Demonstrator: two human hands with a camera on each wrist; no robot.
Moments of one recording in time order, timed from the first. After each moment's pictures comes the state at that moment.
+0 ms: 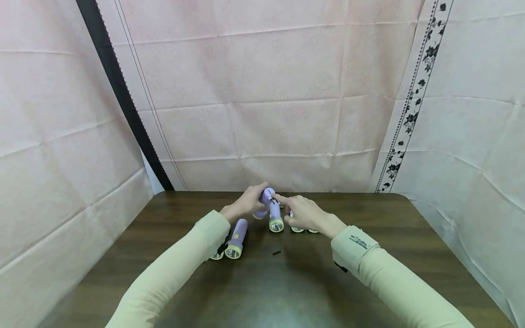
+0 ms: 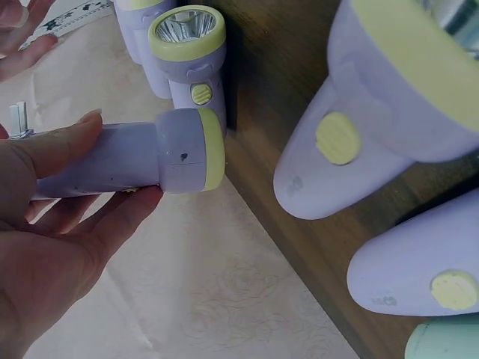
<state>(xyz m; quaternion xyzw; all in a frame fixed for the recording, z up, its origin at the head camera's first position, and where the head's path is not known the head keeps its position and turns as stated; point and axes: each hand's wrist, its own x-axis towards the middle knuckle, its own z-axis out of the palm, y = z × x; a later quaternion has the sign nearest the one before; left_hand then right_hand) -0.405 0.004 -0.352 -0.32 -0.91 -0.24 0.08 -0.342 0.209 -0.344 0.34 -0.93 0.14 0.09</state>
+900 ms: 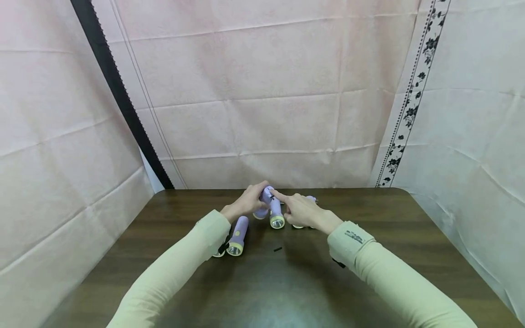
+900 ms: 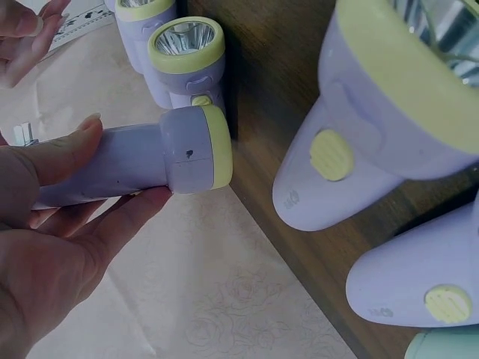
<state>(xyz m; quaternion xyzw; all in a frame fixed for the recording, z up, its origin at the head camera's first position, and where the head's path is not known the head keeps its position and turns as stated) -0.404 0.005 -0.356 -0.32 -0.91 -0.24 0.07 -0.344 0.203 -0.349 0.33 -0.93 0.13 0.08</state>
